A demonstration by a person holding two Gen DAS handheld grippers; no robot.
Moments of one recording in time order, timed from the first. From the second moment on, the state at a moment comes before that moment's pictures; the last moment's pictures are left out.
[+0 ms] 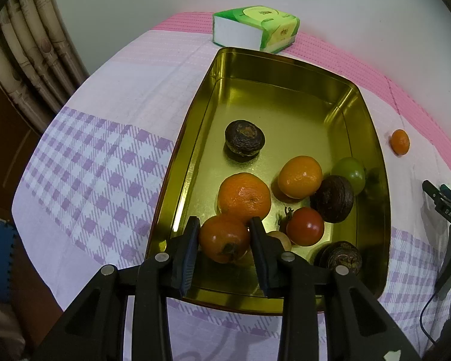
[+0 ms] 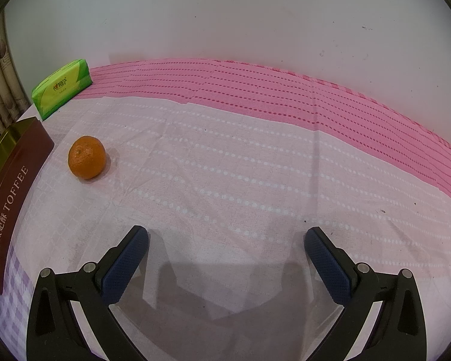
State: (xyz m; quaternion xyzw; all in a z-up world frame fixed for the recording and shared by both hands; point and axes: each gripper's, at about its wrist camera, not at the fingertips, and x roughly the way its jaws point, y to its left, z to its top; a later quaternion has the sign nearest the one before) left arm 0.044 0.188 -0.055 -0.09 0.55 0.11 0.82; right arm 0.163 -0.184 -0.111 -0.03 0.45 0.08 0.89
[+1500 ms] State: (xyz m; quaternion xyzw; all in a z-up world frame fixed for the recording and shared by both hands) left arm 0.015 0.208 -0.015 -0.08 0.48 0.12 0.87; right arm 0.169 -0.075 -0.099 -0.07 0.46 0.15 0.87
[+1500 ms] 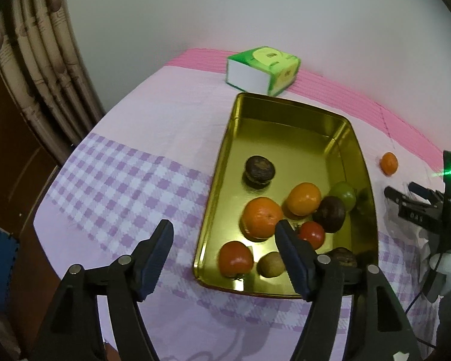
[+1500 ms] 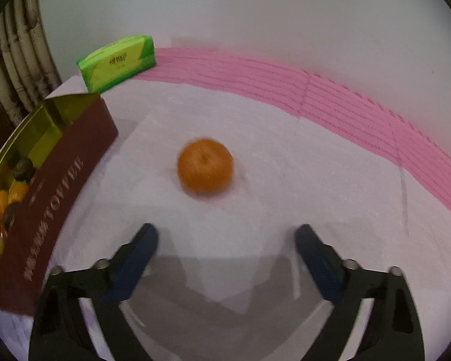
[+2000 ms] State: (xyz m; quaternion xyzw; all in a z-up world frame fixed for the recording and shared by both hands) left arm 0.007 0.226 -0.017 -0.09 0.48 0.15 0.86; right arm 0.195 -0.059 -0.091 -0.06 0.46 0.16 0.87
